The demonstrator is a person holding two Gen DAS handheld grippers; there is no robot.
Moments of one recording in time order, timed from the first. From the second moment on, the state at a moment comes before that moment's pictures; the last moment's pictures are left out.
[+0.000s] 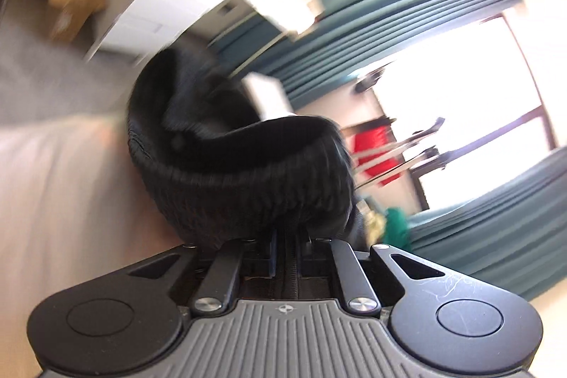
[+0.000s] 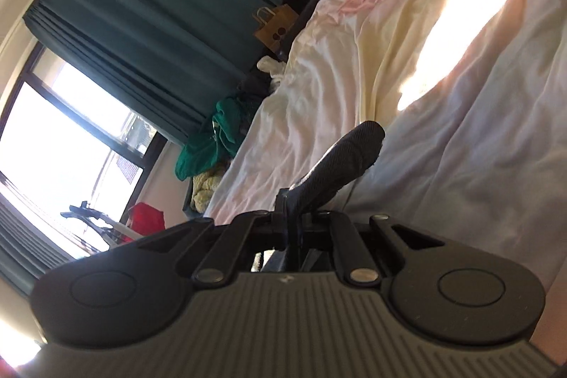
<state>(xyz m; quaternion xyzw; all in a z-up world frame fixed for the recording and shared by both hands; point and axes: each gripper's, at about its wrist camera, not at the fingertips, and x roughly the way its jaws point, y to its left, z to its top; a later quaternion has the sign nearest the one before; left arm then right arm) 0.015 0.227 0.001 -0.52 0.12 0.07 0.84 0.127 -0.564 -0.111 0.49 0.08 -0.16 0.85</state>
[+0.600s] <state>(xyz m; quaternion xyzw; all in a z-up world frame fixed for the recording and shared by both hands) -0.092 0.270 0.015 -0.50 0.19 0.28 0.80 0.071 -0.598 -0.129 0.48 0.14 -0.31 0.81</state>
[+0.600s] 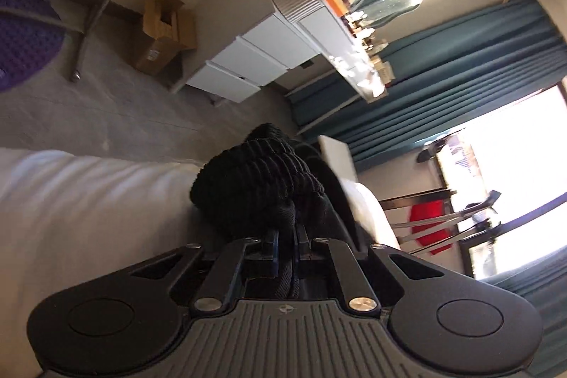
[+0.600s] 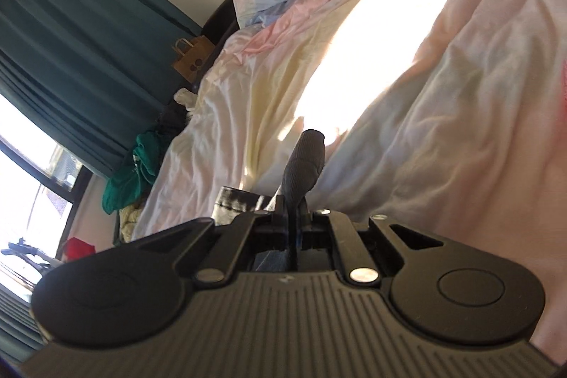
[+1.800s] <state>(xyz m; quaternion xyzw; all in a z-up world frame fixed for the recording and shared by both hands) 0.007 0.049 0.055 -0.04 0.19 0.06 0.98 0.051 -0.403 -0.022 0.24 0.16 -0.02 0.96</state>
